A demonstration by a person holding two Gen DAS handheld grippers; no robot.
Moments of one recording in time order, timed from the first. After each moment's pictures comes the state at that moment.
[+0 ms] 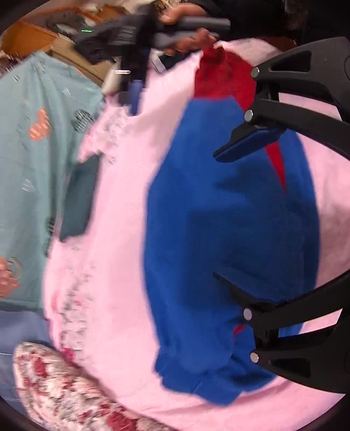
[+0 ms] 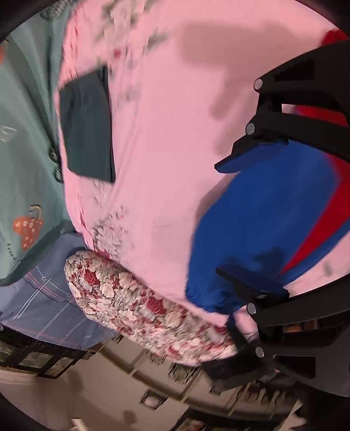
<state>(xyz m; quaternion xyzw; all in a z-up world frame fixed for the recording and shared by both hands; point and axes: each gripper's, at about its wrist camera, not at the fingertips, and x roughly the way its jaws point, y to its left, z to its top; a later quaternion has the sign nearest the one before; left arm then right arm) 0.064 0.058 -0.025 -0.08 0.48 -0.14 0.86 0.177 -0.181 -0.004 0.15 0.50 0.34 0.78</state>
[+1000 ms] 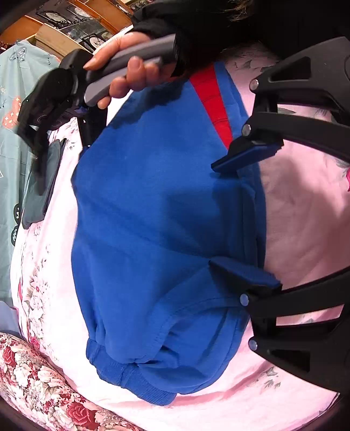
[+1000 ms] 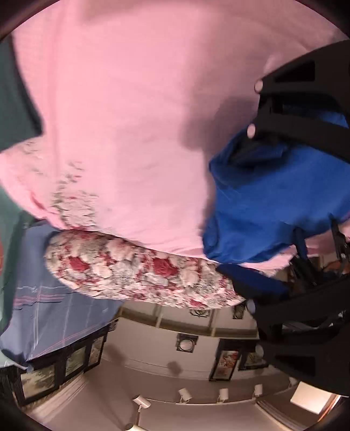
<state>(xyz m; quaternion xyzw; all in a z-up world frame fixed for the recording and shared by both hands) 0.018 0.072 -0.043 -0.07 0.51 -0.14 0.84 0.215 -0.111 -0.073 0.29 0.54 0.41 0.68</state>
